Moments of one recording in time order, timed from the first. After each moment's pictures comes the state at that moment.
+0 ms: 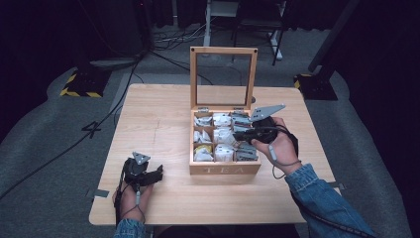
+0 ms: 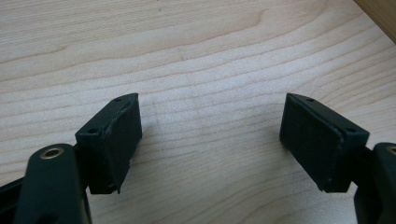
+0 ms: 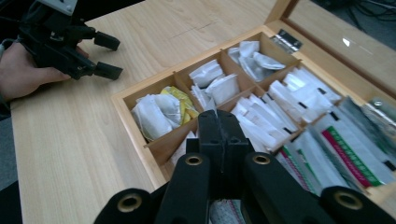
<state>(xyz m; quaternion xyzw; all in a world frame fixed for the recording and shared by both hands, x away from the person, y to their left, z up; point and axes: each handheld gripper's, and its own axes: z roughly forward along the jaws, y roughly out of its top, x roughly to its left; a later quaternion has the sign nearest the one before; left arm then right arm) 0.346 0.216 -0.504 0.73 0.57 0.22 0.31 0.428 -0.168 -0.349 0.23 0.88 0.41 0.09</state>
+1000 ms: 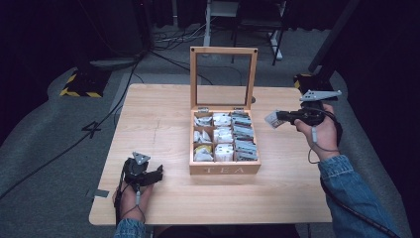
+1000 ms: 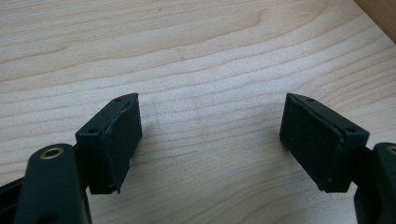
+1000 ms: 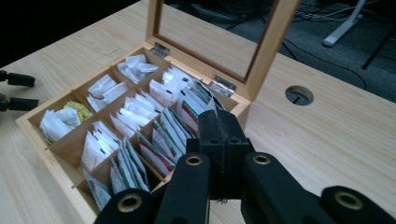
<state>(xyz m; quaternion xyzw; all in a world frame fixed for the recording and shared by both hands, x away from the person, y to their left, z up) 0.346 0.216 -0.504 0.73 0.57 0.22 0.31 0.459 -0.286 -0.325 0.35 0.82 0.43 0.15</state>
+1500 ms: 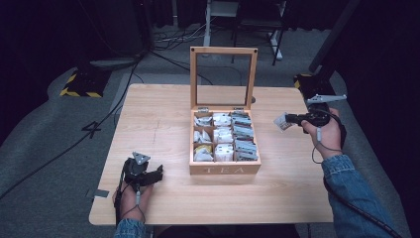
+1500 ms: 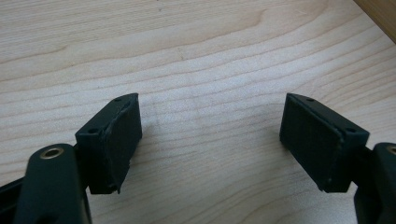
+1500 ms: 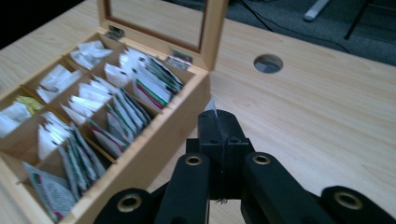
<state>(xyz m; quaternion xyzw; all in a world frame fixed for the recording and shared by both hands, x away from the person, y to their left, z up) 0.346 0.216 -0.504 0.73 0.57 0.22 0.31 0.478 -0.323 -0.357 0.41 0.80 0.41 0.14</state>
